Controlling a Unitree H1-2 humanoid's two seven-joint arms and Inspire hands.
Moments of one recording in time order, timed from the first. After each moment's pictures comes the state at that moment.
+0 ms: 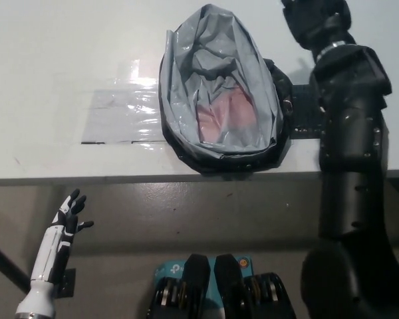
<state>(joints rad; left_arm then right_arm) -0.05 0.19 0.07 0.15 0.06 -0.26 -0.04 -1.08 0.13 -0.49 0.45 0.68 0.37 -0.16</state>
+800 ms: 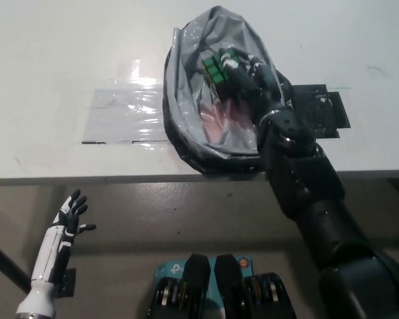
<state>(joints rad) -0.05 0.19 0.07 0.15 0.06 -0.25 -0.04 -1.00 0.06 0.01 0.92 0.24 0.11 -0.25</state>
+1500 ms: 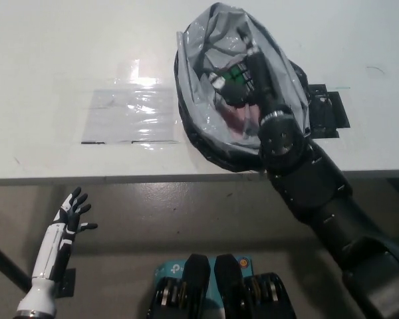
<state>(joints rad) -0.06 0.19 0.07 0.15 0.06 -0.26 -0.04 -1.00 -0.04 0.35 0.85 -0.14 -0.05 -0.36</state>
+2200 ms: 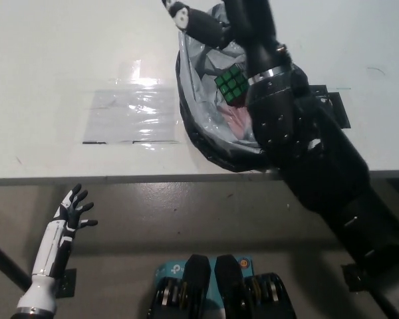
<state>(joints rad) -0.07 0.19 0.07 0.15 0.07 -0.26 -0.04 -1.00 -0.11 0.41 0.31 -0.48 0.03 -0.34</state>
